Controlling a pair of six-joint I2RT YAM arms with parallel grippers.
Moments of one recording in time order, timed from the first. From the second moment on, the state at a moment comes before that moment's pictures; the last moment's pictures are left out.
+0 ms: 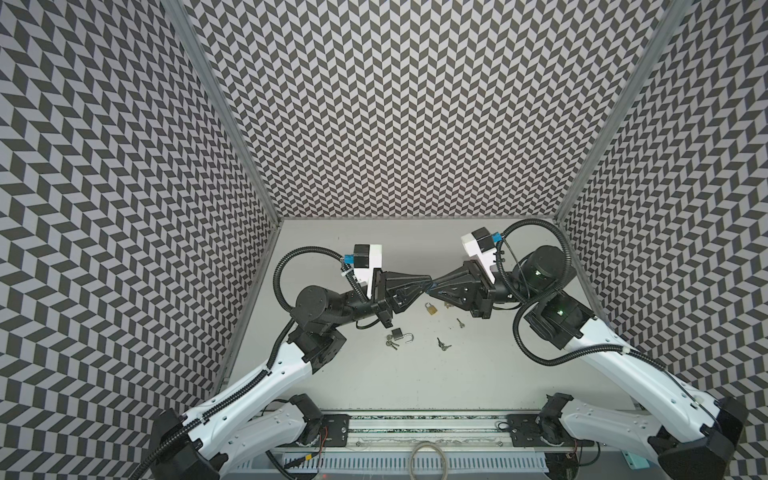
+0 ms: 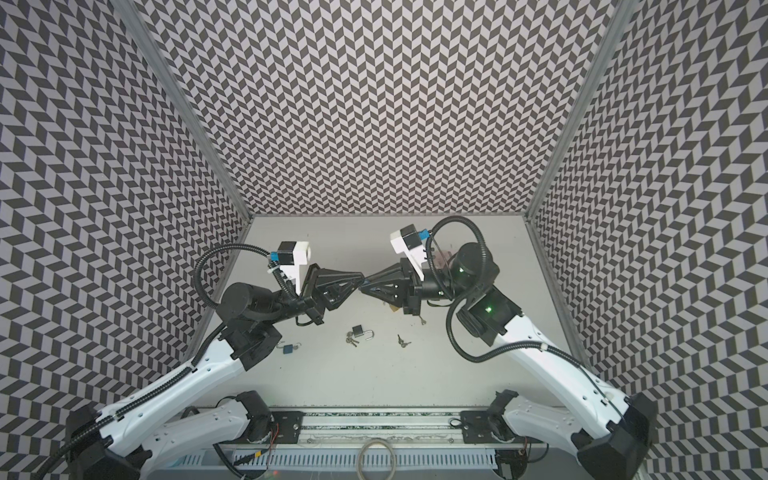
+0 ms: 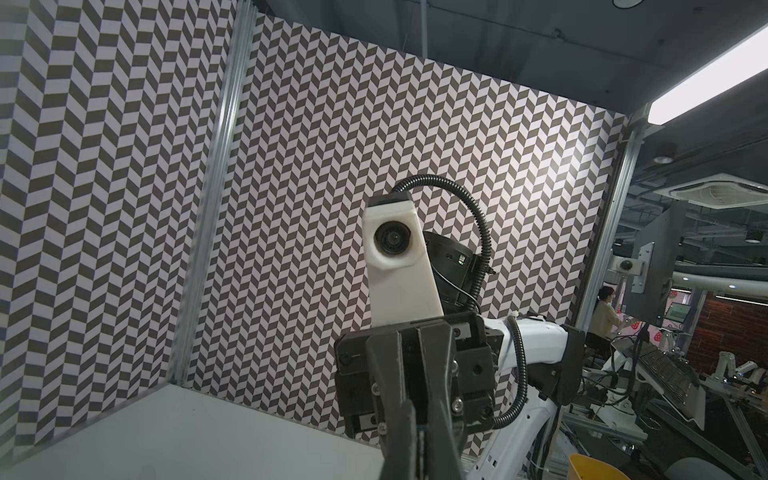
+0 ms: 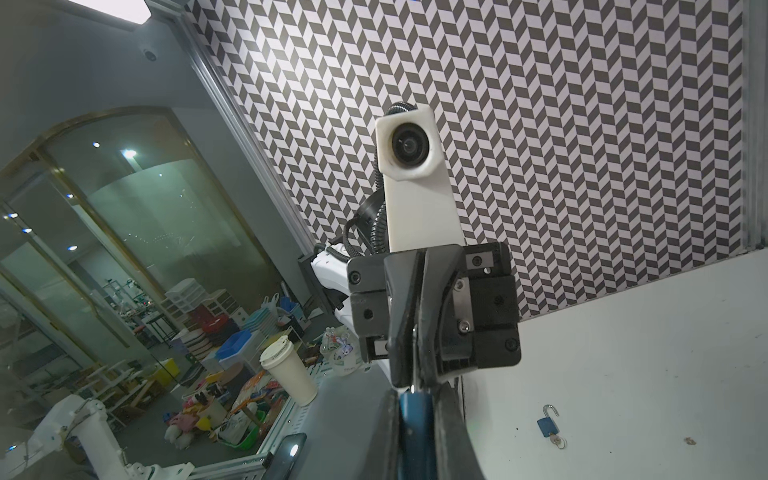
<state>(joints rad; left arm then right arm) -0.73 0.97 0.77 0.64 0.68 -0.57 0.68 1.09 1.04 0.21 -0.93 0.56</state>
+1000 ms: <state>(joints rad) -0.54 0.90 0.76 0.44 0.89 -0.62 0.65 1.09 0.98 0.26 -0.89 0.60</state>
